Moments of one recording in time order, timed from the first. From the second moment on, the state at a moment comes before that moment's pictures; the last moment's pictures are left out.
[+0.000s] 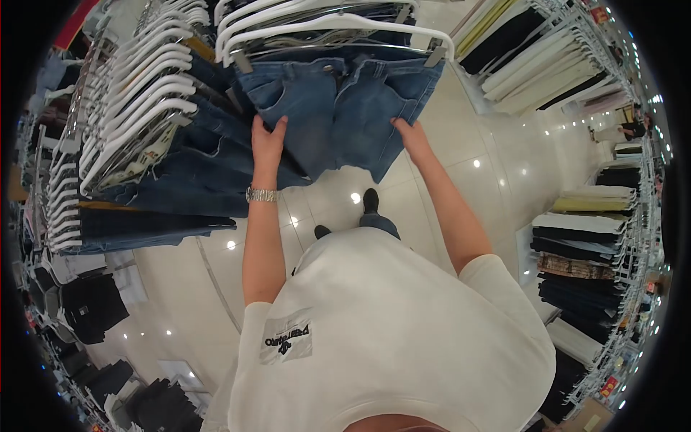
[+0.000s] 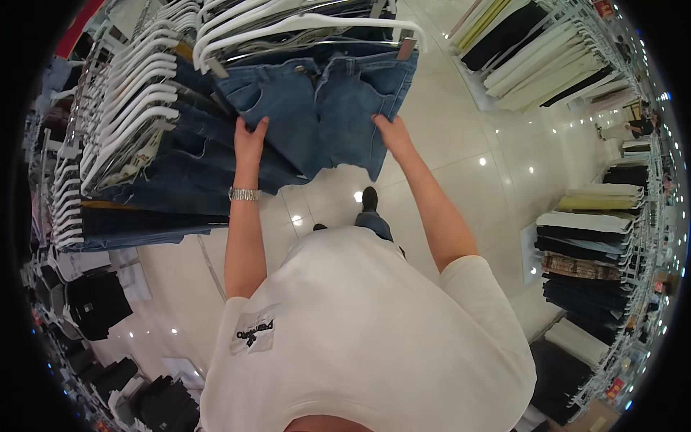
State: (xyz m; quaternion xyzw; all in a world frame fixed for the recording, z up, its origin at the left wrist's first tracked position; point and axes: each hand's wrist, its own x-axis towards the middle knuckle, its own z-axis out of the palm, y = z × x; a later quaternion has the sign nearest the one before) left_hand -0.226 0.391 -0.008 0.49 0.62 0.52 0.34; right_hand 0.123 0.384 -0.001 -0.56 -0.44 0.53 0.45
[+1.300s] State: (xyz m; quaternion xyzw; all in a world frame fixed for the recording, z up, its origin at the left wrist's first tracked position) left_hand -0.040 0.332 0.083 0.44 0.69 0.50 0.29; right_hand 0.171 0.495 -0.134 -0.41 -0.72 0.47 0.30
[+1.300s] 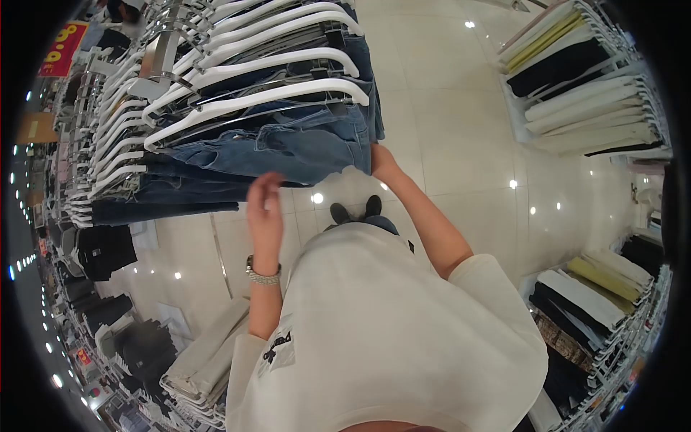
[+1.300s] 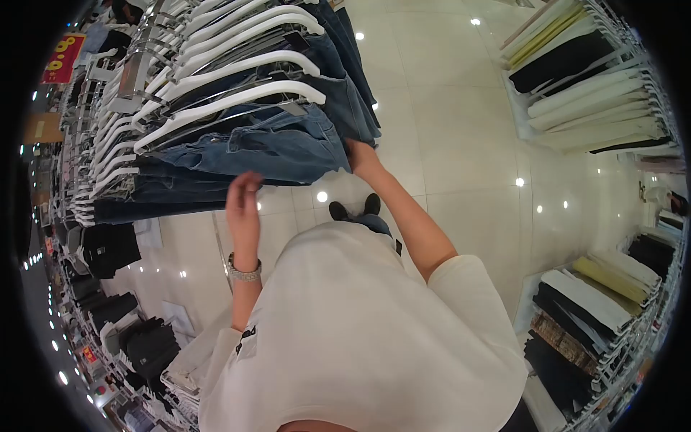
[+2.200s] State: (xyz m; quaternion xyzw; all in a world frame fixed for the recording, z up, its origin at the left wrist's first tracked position) left_hand 0.037 0.398 -0.095 0.85 0.47 -0.21 0.11; right_hand 0.178 0.391 -0.142 -0.58 -0.64 0.49 0.13
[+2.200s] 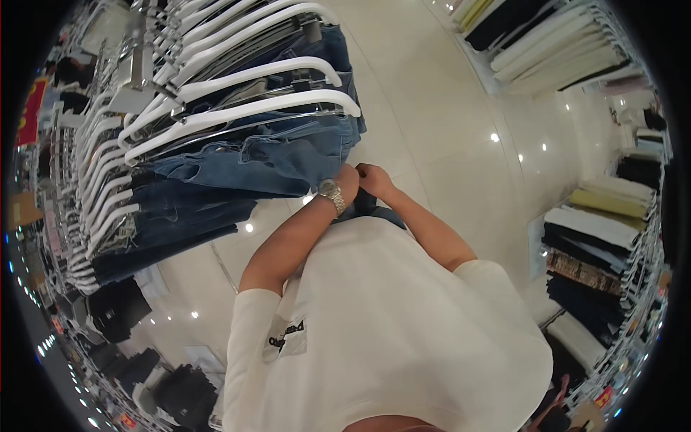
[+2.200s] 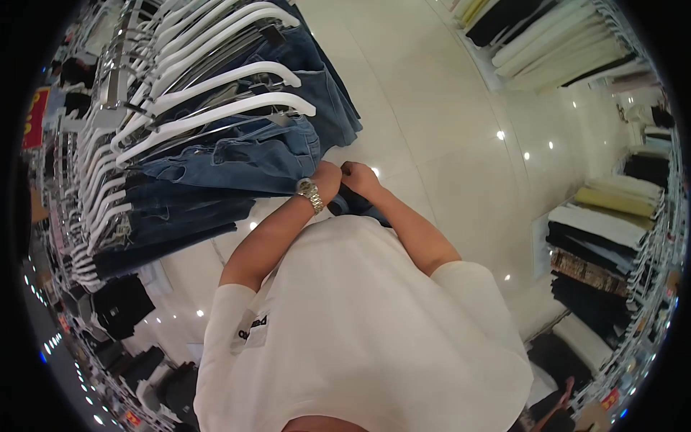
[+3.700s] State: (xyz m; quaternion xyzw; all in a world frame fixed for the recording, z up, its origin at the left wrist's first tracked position) left_hand -0.097 0.325 -0.050 0.83 0.53 -0.06 0.15; right_hand 0.207 0.510 -0.080 -0.51 -0.54 0.59 0.30
